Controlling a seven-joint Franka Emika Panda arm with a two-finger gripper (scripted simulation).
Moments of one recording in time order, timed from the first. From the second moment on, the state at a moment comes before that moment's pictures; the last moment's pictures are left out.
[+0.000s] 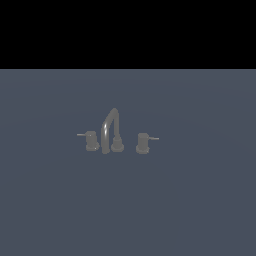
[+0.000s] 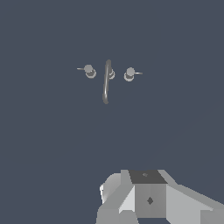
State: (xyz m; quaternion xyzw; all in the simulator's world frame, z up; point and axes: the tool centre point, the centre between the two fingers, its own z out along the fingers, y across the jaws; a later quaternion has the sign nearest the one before) arm -0.252 -0.001 0.502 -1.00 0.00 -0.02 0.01
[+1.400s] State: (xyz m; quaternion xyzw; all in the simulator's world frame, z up) arm -0.178 0.026 0.397 -0.98 0.20 -0.02 0.01
